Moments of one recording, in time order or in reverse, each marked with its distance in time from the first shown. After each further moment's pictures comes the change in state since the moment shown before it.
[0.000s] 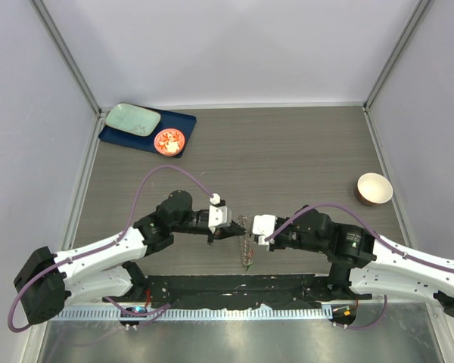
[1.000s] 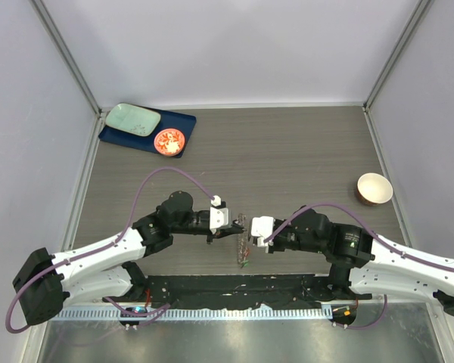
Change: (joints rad) left arm -0.011 -0.015 0.005 -0.061 -0.068 0.061; right arm 0.009 0.011 0.000 -0.002 -0.042 0.019
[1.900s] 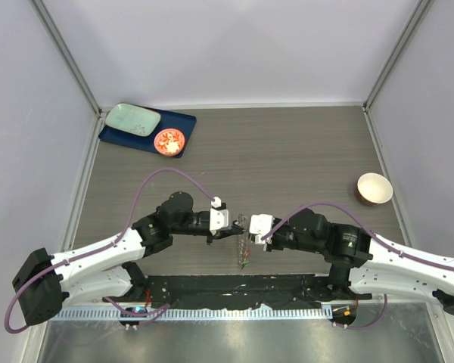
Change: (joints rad) left arm -0.008 -0.006 0.003 -0.013 0.000 0.013; right arm 0.006 0.015 -0.001 0.010 0.051 0.019
